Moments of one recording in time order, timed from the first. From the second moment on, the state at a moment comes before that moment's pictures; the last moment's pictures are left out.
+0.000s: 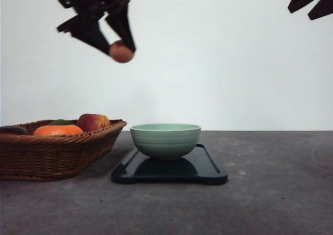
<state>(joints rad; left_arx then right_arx) -0.43 1.64 1.53 -0.61 0.20 -0.07 0.44 0.70 0.73 -0.45 -0.07 0.07</state>
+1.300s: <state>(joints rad) -0.60 2.04 1.53 -0.39 0.03 -0.08 0.44 0.70 0.73 -0.45 -0.08 0.07</state>
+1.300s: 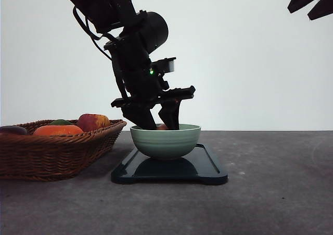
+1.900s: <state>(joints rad) -0.60 2.06 1.53 -0.40 0.03 -0.09 0.44 0.70 0.73 -0.46 -0.08 0.07</state>
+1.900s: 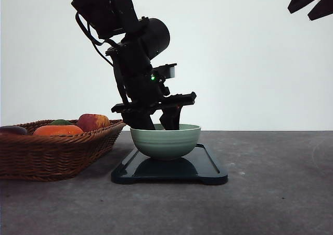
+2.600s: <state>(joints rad) -0.61 2.06 1.54 -0.44 0.03 -0.10 0.44 0.70 0.73 -0.46 -0.08 0.07</state>
